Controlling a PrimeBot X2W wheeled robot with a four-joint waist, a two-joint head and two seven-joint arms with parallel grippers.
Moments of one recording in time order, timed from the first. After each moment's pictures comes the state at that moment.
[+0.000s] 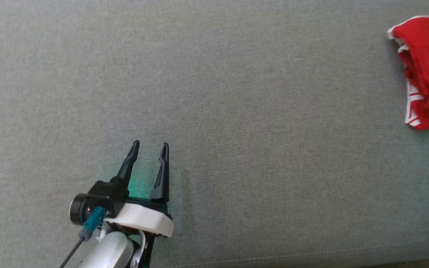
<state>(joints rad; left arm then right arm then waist) -0.22 0.27 -0.62 0.14 -0.57 0.23 -0.19 -0.75 -0.60 0.04 0.72 0.07 0.13 0.22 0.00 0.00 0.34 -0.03</state>
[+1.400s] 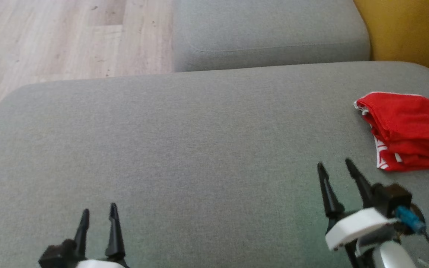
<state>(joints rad) 0.09 0.31 -0.43 0.14 -0.69 0.25 -0.25 -0.01 -0.05 0.09 0.21 0.14 0.13 -0.08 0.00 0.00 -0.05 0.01</state>
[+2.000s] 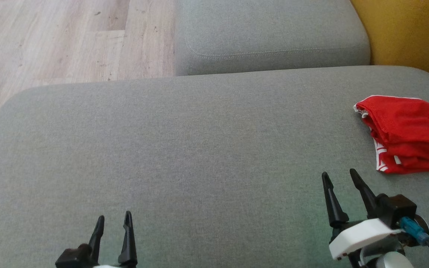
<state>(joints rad) 0.08 0.29 -0.48 0.20 -0.66 0.22 -0.25 0.06 -0.05 0.07 0.19 0.14 0.13 -0.09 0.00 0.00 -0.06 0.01</state>
